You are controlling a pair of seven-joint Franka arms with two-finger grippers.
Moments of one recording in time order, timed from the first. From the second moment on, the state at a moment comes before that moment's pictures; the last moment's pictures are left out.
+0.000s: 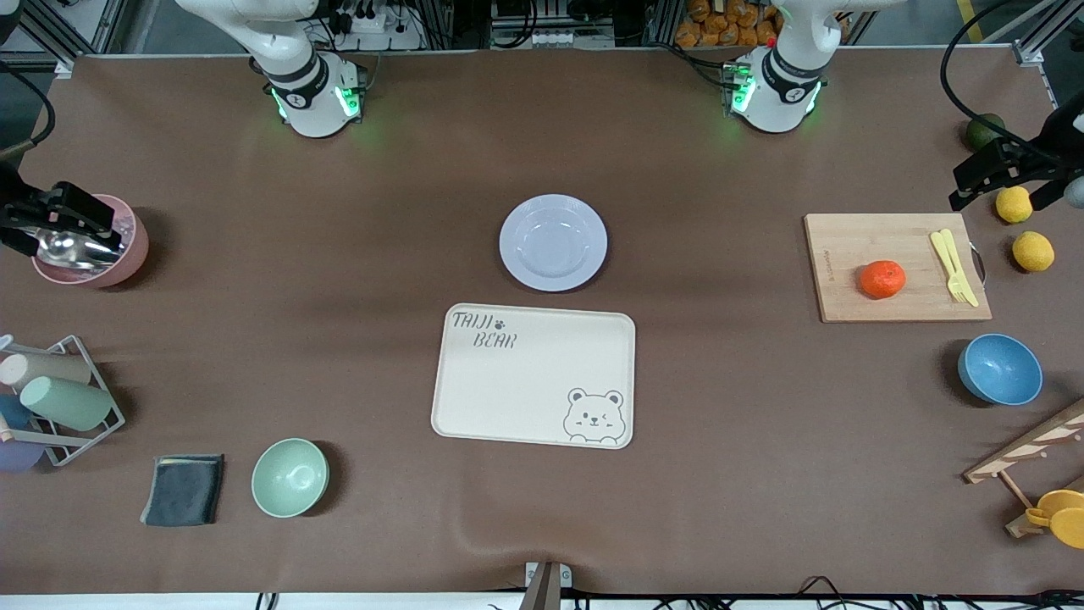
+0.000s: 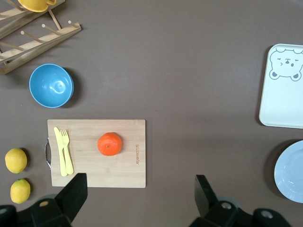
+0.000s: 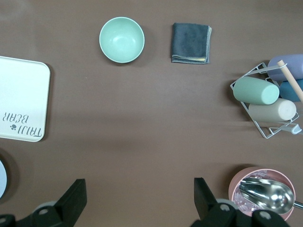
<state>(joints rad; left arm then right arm) 0.01 -0.10 -0.01 -1.64 0.00 1.60 0.00 -0.07 0.06 0.05 -1.45 -0.02 1.55 -0.10</state>
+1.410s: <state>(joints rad) 0.27 0.05 -0.01 -2.29 0.11 2.22 0.02 -0.06 0.12 0.06 -1.58 0.19 1.60 -0.09</state>
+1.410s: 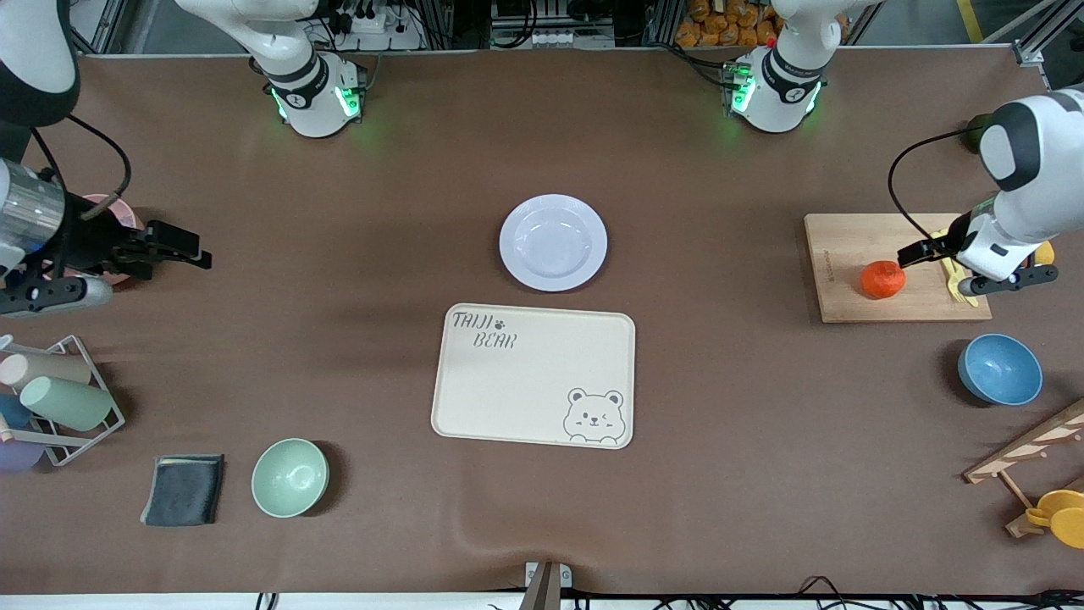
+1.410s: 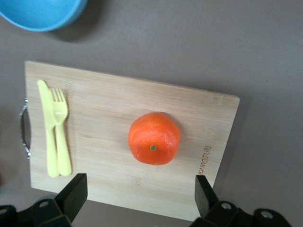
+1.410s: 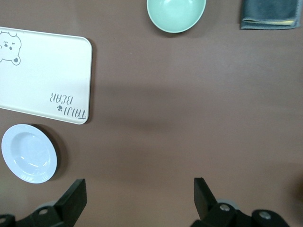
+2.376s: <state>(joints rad) 0.28 0.26 -0.01 -2.29 0.11 2.37 0.02 -0.05 0.13 0.07 -1.72 0.42 1.65 -0.04</state>
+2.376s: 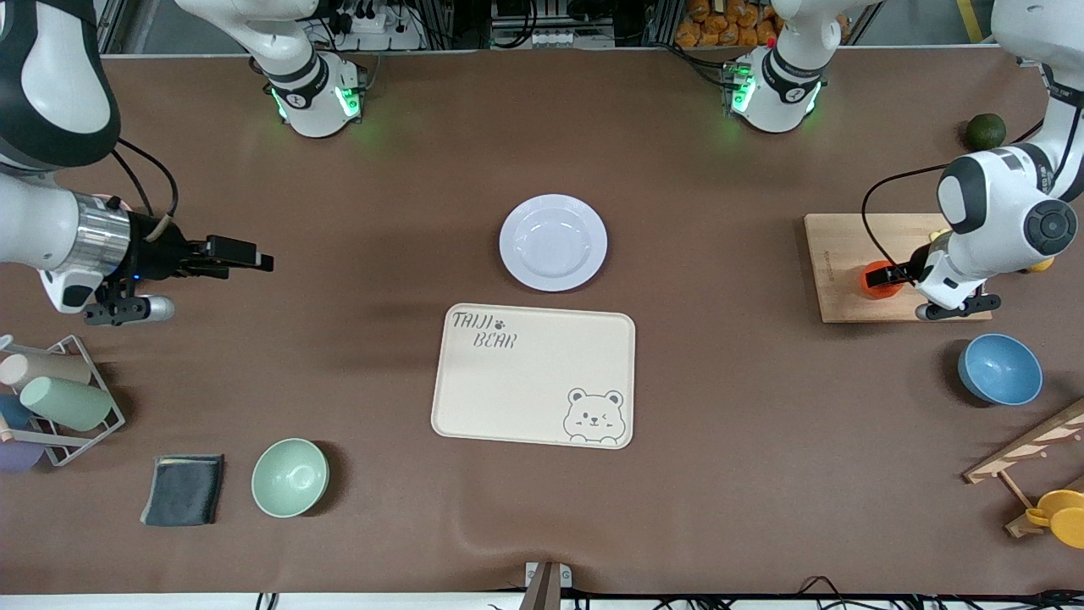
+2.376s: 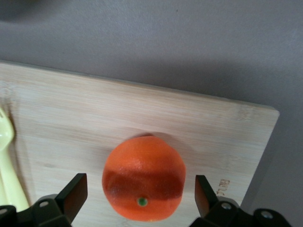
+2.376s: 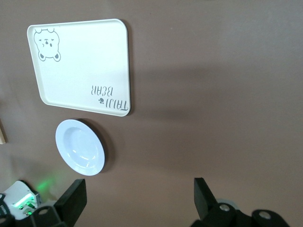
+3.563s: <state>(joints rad) 0.29 0.25 -0.24 -2.15 -0.02 2.23 0.00 -0.04 0.17 0.07 -1.82 0.56 1.69 -0.06</state>
